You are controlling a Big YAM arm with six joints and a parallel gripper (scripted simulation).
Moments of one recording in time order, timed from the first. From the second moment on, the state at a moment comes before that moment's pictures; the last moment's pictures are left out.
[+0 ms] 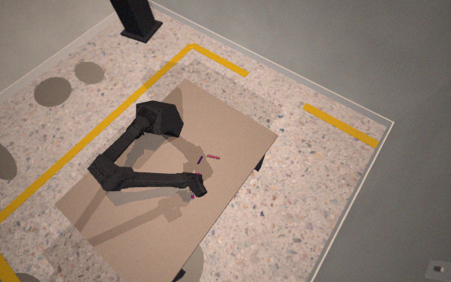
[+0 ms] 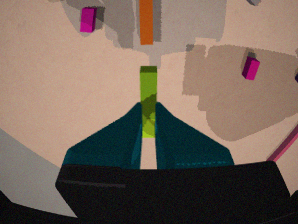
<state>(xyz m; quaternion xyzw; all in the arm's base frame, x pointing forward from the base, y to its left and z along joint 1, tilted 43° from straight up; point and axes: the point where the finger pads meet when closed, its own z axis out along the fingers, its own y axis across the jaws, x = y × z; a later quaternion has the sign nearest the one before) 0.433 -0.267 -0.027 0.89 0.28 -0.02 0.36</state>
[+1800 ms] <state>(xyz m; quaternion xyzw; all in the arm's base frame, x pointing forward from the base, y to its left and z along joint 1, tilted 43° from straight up) 0.441 -0.294 -0.057 0.89 0.28 -0.02 0.36</state>
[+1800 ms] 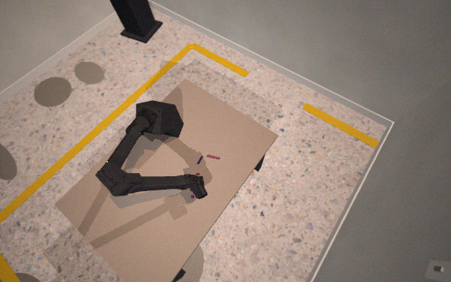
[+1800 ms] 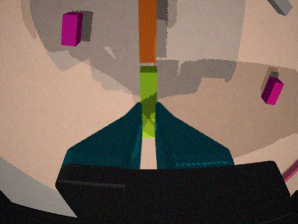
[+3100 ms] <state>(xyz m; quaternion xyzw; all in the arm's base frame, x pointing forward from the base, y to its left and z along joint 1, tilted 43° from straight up) 0.442 -0.294 -0.056 0.89 0.28 -0.02 0.36</state>
